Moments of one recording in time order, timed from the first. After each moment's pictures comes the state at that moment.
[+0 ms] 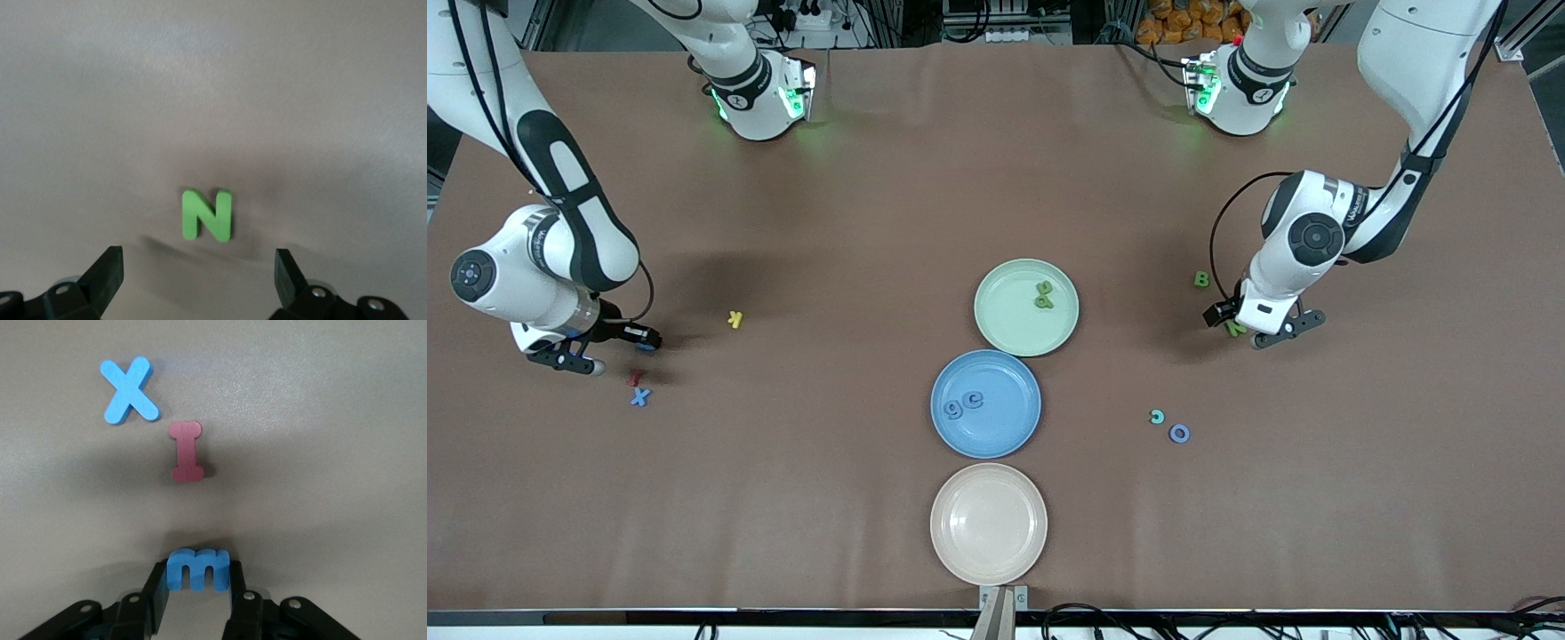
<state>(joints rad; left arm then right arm) 0.12 0.35 -0.29 -2.33 0.31 2.60 -0.80 -0.28 0.47 -0.02 -2.14 0.05 2.55 -0.10</state>
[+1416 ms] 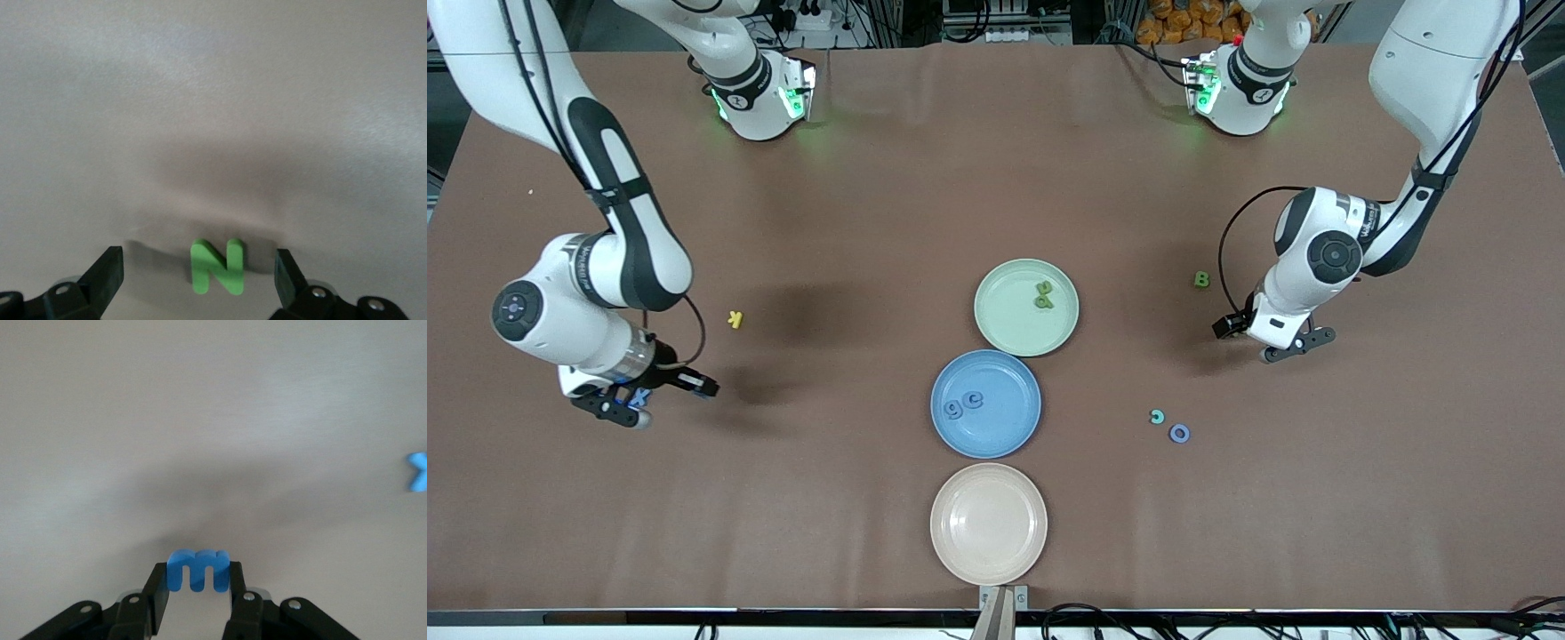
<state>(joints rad) 0.17 0.42 -0.30 -2.28 0.31 2.62 -0.70 -0.05 0.47 0.06 -1.89 0.15 2.41 0.26</state>
